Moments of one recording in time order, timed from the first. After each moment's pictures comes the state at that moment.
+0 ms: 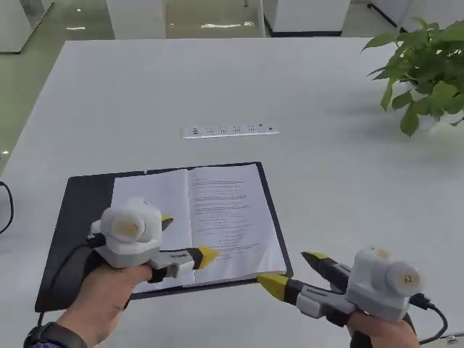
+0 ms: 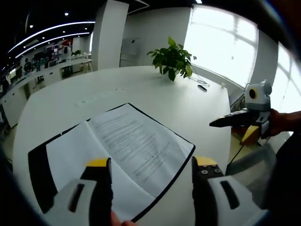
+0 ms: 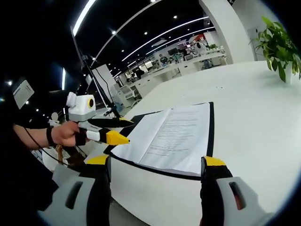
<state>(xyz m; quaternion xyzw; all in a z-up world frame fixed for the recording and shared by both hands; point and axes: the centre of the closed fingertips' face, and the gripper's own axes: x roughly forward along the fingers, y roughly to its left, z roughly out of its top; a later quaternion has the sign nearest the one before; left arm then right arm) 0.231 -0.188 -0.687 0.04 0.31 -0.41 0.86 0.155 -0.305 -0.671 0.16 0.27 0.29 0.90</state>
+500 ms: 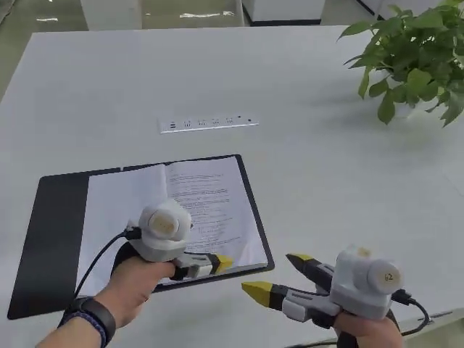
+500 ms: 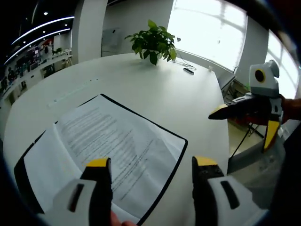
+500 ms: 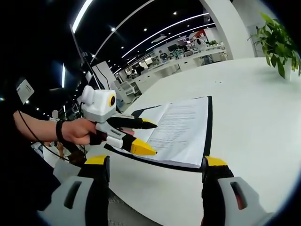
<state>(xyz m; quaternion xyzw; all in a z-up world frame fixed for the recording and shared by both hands) 0.225 -0.258 -0.732 0.09 0.34 -0.47 0.81 0.144 -0.312 -0.680 0.15 0.29 0.30 0.90</state>
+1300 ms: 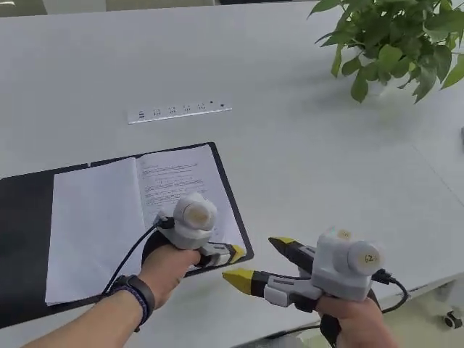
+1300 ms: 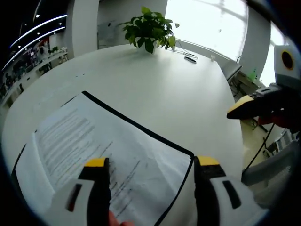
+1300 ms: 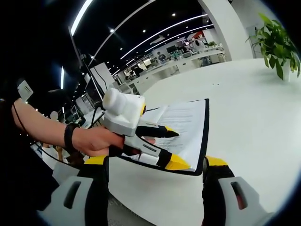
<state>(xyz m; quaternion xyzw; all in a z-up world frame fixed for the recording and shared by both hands) 0.237 -0.318 -0.773 0.12 0.37 -0.46 0.80 0.150 -0.321 -0.676 0.16 0.28 0.29 0.90</state>
